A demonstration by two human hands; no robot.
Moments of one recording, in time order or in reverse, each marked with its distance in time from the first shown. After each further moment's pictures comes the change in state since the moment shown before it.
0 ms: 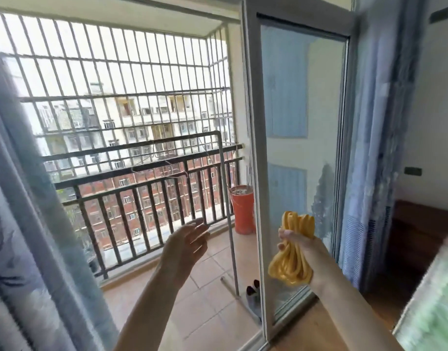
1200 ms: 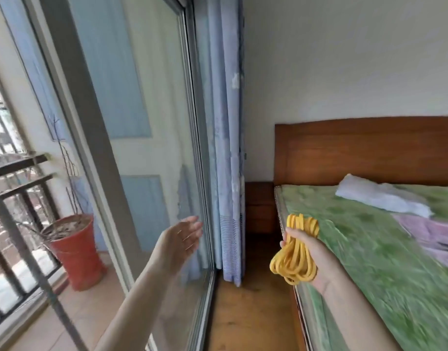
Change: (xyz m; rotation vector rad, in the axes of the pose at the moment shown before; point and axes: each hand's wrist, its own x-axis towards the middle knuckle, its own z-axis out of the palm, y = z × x) left_hand 0.468 -0.148 0.193 0.131 -0.646 -0.539; right_hand 0.297 -0.041 -0.127 0.239 0.809 -0.191
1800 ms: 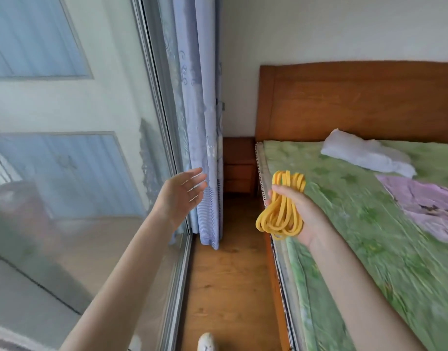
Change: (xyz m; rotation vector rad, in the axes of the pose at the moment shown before) left_hand 0.238 -0.023 0.059 0.002 -0.082 -0.123; right_hand 0.212 -0.035 -0.008 -0.138 0.064 0.086
